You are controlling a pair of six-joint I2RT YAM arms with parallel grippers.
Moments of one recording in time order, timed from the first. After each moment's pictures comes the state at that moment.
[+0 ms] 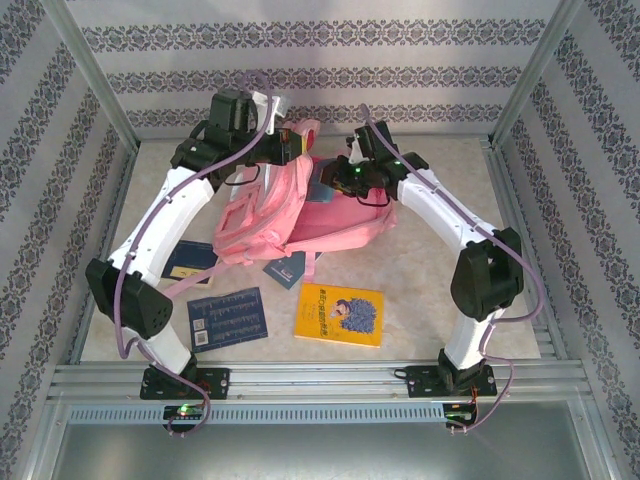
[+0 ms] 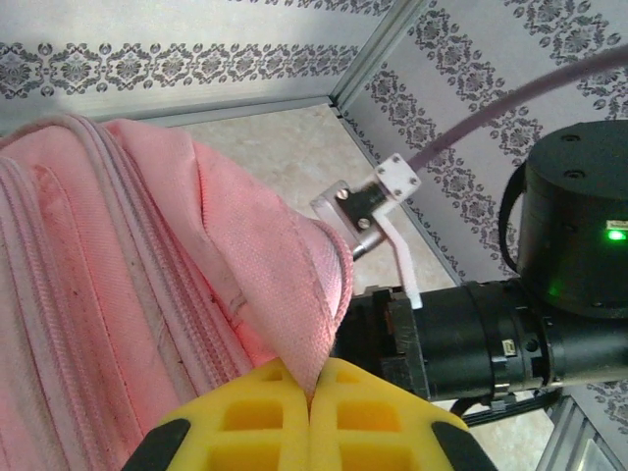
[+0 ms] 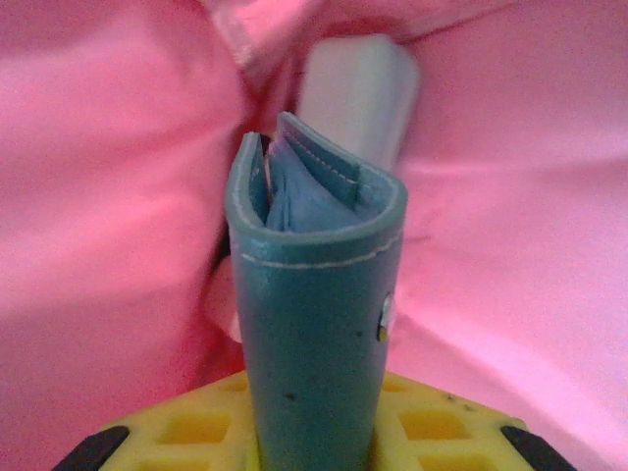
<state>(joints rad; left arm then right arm) -0.37 1.68 1.83 -0.64 0.48 -0.31 0.44 1.81 1.62 -0.59 -0.44 0.76</state>
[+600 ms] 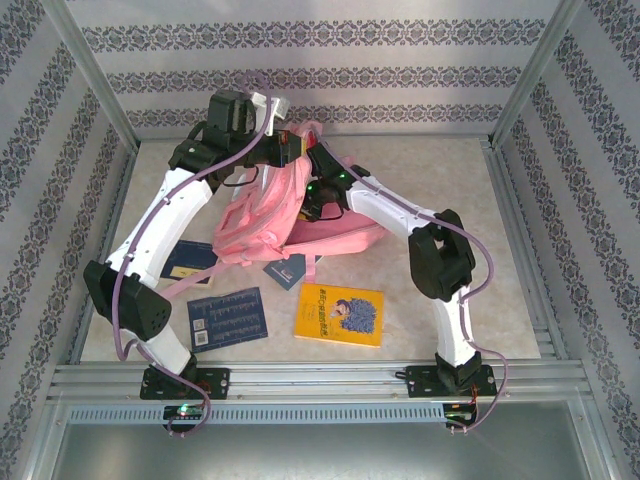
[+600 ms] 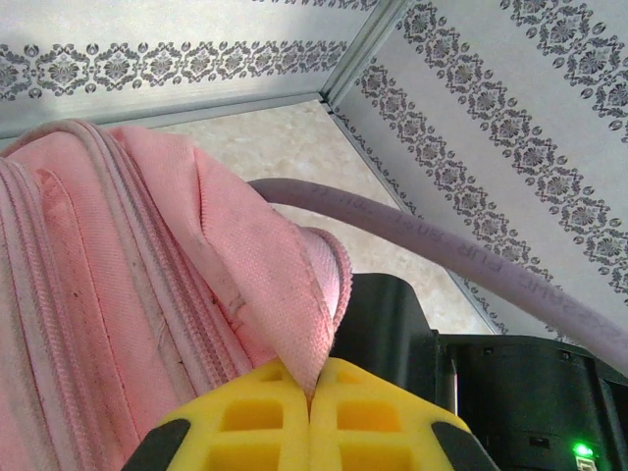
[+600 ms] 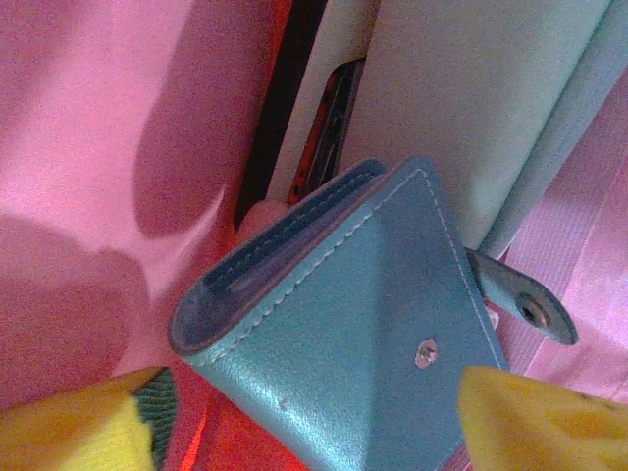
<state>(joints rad) -0.36 1.67 1.82 -0.64 0.49 -0.29 0.61 2.08 1.76 -0.54 -0.48 0.91</state>
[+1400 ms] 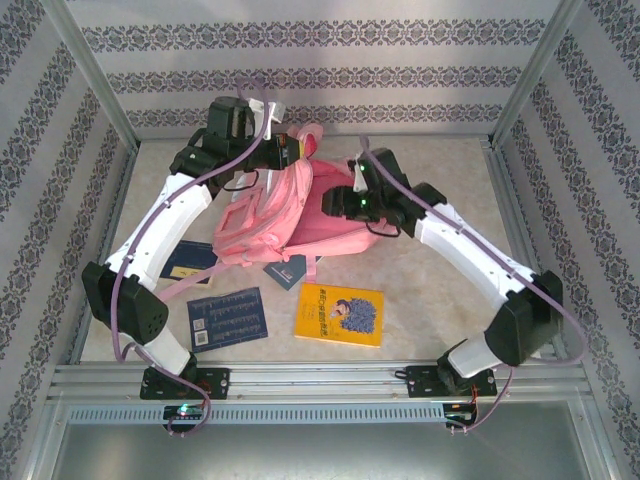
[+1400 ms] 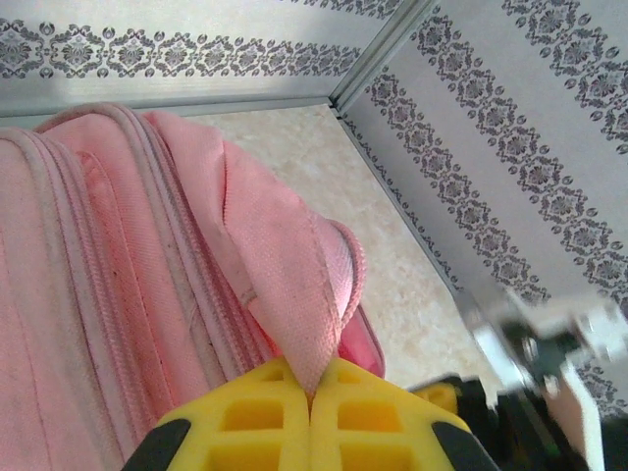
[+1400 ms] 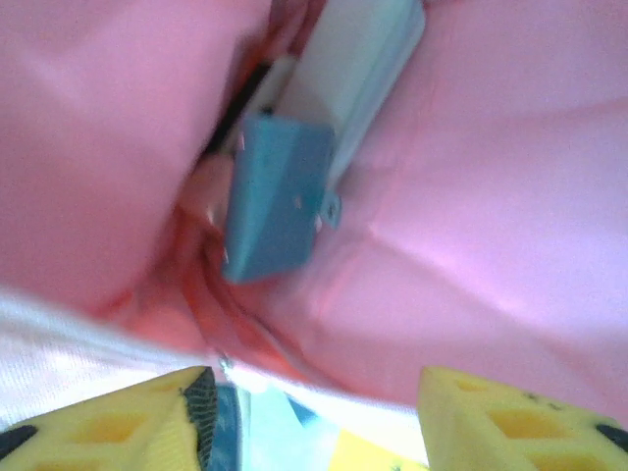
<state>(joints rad) -0.35 1.64 1.71 -0.55 0.48 -0.37 0.58 1.47 1.32 -0.65 -0.22 0.58</state>
